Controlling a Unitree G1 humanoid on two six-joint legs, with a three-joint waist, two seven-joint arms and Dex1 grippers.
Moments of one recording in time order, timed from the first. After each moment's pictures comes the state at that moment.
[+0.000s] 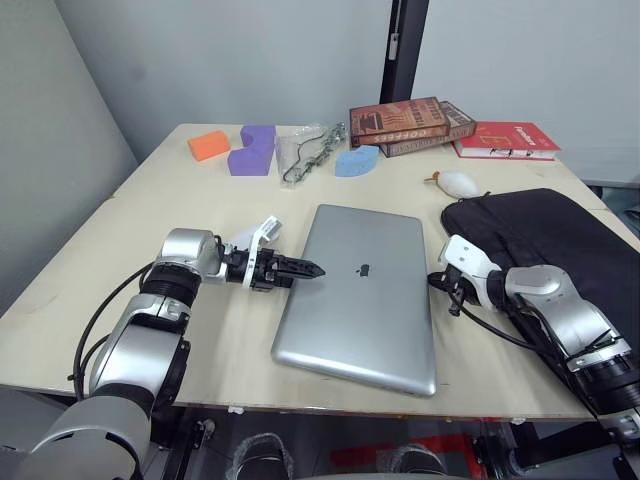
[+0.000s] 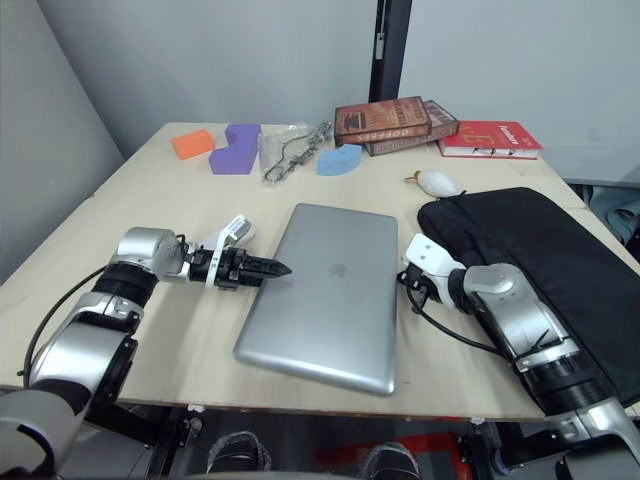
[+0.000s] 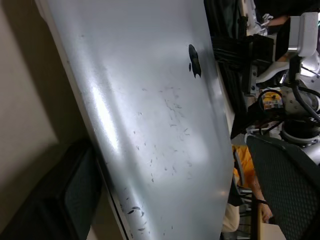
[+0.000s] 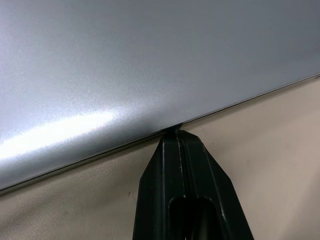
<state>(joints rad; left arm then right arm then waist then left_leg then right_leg) -0.87 0.47 -0.11 0.64 -0.44 1.29 -1.26 -0.34 -0.73 0.13 -0.03 0.07 0.47 0.89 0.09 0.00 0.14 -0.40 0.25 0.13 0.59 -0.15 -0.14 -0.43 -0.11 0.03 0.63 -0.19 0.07</state>
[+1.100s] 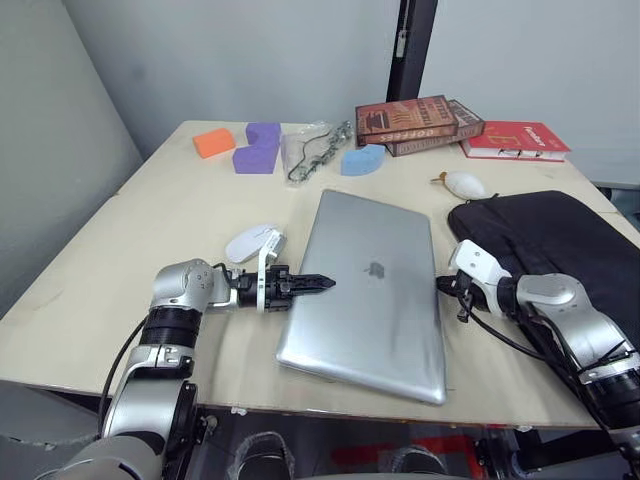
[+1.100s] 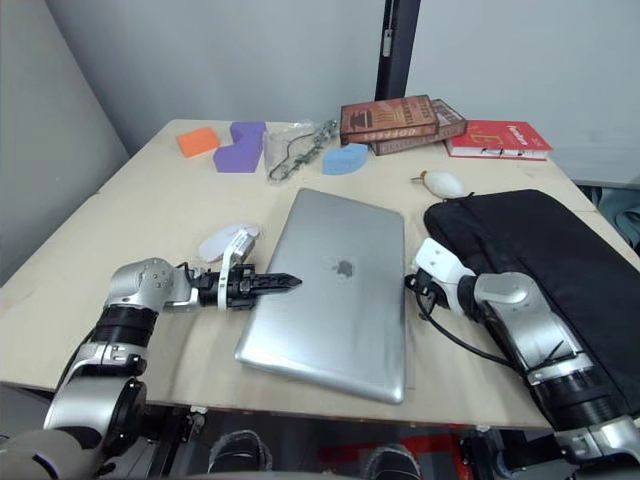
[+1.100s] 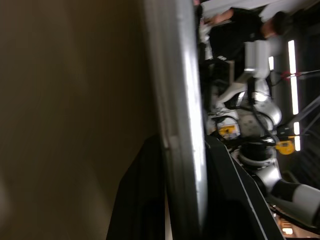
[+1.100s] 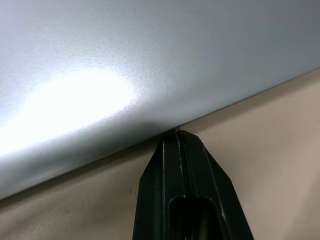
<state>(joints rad) -0.62 0.32 0.15 0.33 -0.69 1.43 -0.97 -0.24 -0.73 0.05 -0.07 0.10 0.44 0.89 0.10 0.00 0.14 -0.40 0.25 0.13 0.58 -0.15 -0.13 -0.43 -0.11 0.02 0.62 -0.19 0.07</state>
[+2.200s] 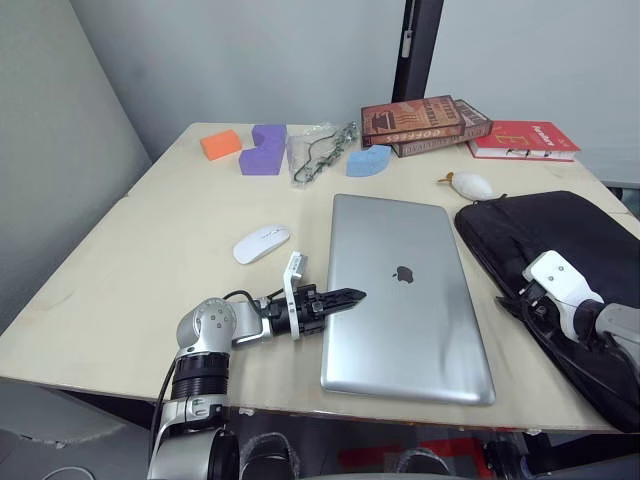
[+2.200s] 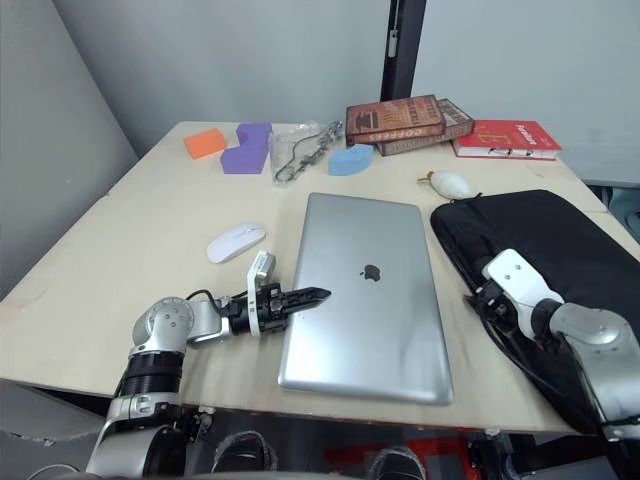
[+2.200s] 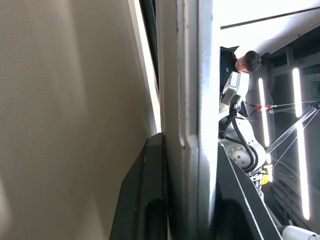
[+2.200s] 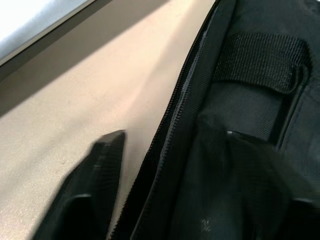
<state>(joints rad) -0.46 0.06 0.28 0.17 -0.79 1.44 -0.70 0.05 -0.81 -0.26 -0.20 0.13 0.47 0.70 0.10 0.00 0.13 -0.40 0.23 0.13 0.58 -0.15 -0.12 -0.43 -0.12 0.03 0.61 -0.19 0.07</state>
